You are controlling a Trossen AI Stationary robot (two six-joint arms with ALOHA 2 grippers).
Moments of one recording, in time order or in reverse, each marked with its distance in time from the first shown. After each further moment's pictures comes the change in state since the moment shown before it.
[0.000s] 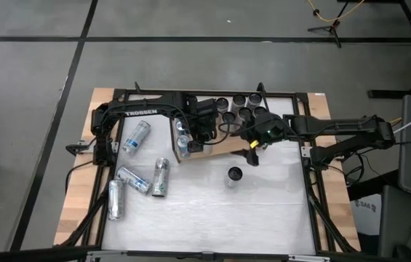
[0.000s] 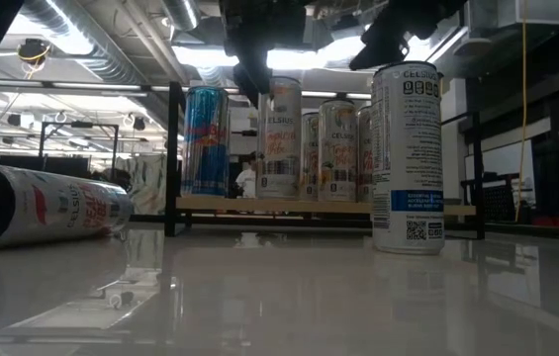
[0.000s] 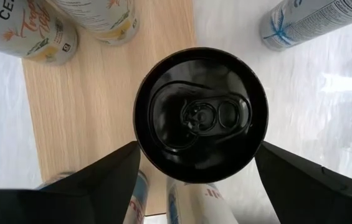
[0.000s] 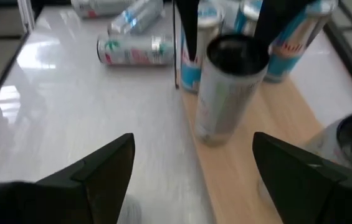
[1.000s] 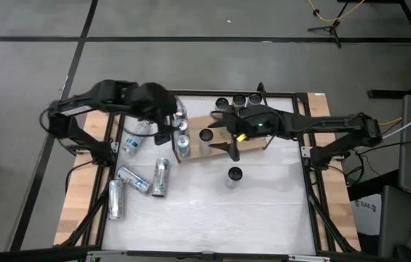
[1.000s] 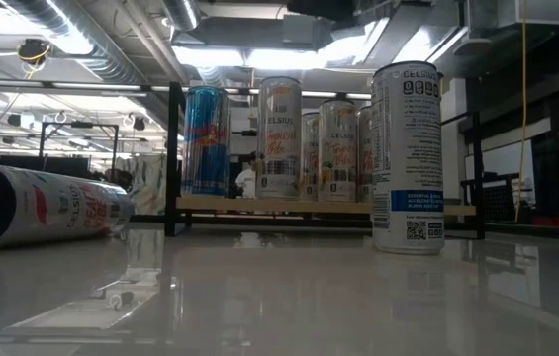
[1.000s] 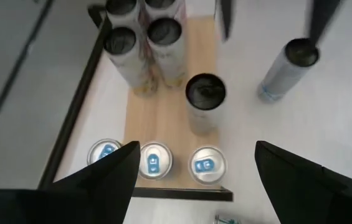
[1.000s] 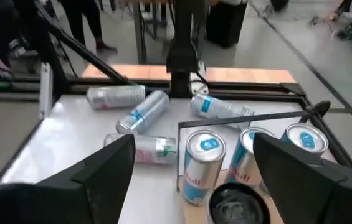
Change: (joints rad) left arm -0.119 -0.454 -0.002 -0.065 -0.273 -0.138; right arm 0.000 0.190 0.203 0.274 -0.027 -0.041
